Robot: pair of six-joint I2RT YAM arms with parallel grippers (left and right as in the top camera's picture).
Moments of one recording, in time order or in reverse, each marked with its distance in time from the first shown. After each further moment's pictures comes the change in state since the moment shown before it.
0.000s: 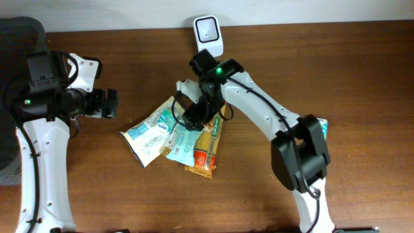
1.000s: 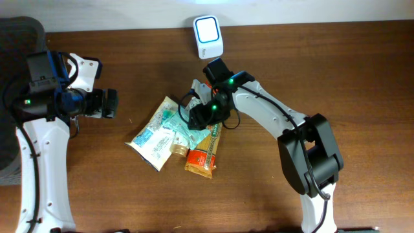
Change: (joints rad) left arm 0.000 0.000 0.000 0.000 0.000 0.000; right arm -0.050 -0.095 -0.271 0.261 -0.150 0.371
